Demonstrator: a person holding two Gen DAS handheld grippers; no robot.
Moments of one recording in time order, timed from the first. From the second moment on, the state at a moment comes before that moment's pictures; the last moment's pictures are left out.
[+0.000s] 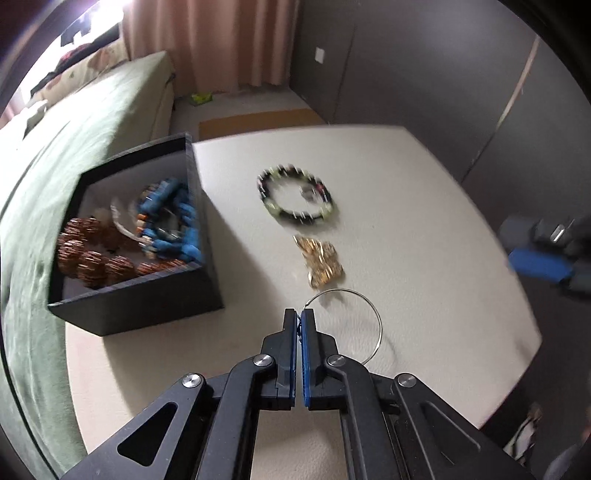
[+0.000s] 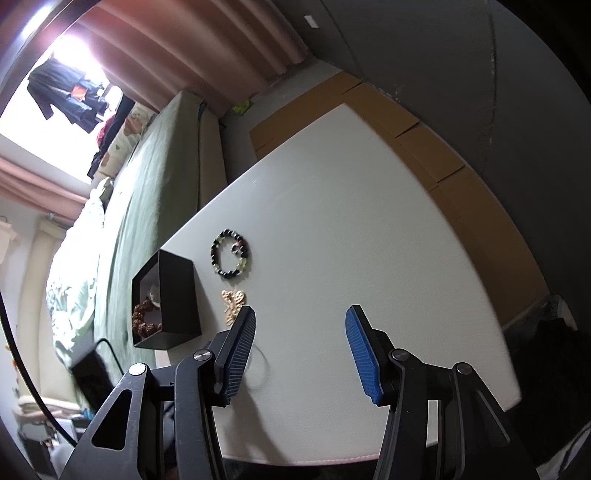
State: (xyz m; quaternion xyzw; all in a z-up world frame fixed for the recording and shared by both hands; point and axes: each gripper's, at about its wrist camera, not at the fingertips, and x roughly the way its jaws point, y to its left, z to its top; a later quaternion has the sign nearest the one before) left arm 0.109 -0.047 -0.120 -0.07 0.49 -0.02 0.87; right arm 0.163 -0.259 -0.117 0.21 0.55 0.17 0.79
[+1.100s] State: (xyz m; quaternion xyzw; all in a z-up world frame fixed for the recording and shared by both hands) left arm 0.113 0.082 -0.059 -0.22 0.40 0.06 0.89; right arm 0.186 -0.116 -0.156 0.01 0.58 0.20 0.79
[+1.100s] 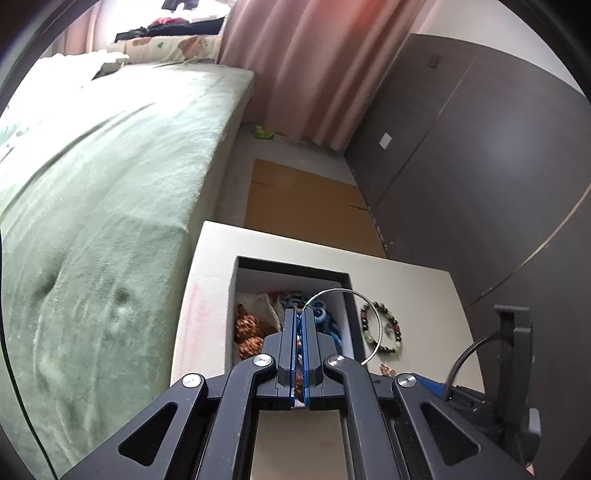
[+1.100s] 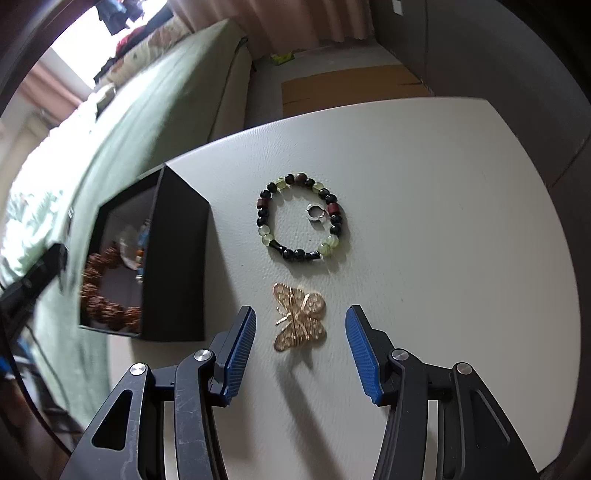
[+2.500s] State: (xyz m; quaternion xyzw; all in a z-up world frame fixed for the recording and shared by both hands) left arm 0.098 0.146 -0.051 -0.36 0.35 0.09 0.86; right arm 0.194 -0.077 -0.100 0.19 0.48 0.35 0.78
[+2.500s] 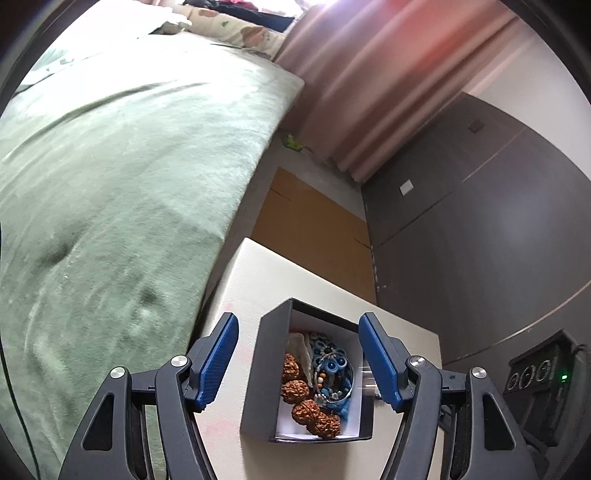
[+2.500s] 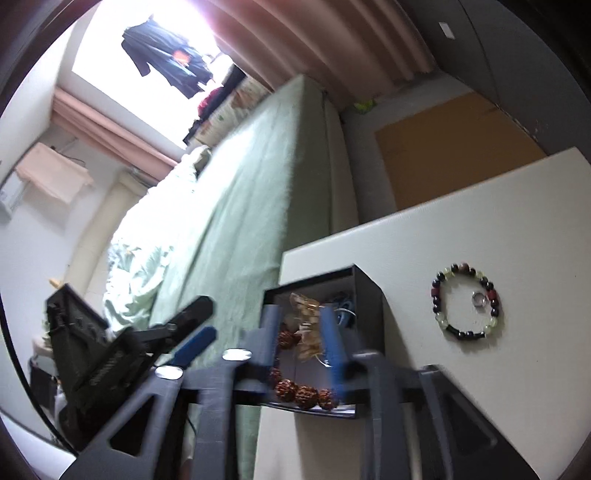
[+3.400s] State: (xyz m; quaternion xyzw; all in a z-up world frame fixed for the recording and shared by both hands) left arm 0.098 0.047 -0.037 -0.27 0.37 0.03 0.89; right arm 0.175 -0.202 -0.091 0.22 0.49 0.22 0.82
